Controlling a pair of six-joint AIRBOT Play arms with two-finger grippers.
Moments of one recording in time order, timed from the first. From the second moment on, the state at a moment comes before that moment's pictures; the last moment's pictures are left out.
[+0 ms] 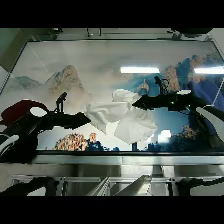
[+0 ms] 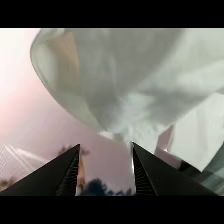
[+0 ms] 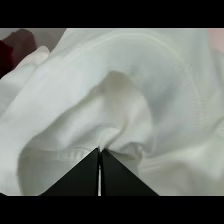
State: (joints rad) left arm -0.10 -1.28 0.64 0.63 -0.83 -1.13; right arm 0.05 -1.71 1.05 -0.26 1.08 0.77
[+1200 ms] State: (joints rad) left arm 0.08 -0.71 1.51 0.60 -1.08 -1.14; right arm -0.25 -0.85 1.46 -0.16 1.34 0.82
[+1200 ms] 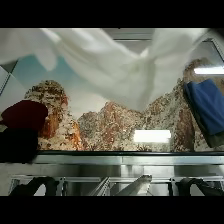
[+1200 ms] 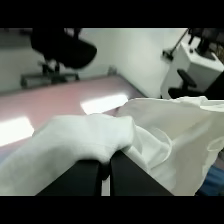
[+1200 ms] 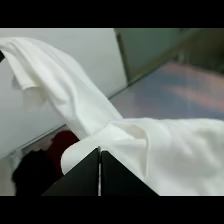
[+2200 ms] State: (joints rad) left arm 0.13 -1.34 1.09 0.59 -1.21 -1.05; right arm -0.15 -1.53 1.20 -0.30 1.26 0.92
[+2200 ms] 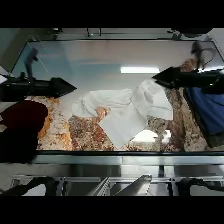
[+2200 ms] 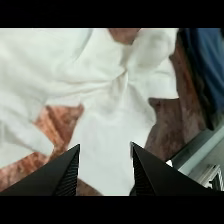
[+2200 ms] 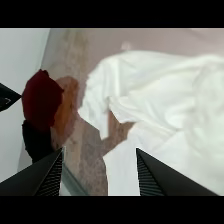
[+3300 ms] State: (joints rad) left arm -0.17 -1.67 1.09 0.72 -0.98 -1.08; right arm -0.22 -1.66 0.98 -0.48 1.35 0.86
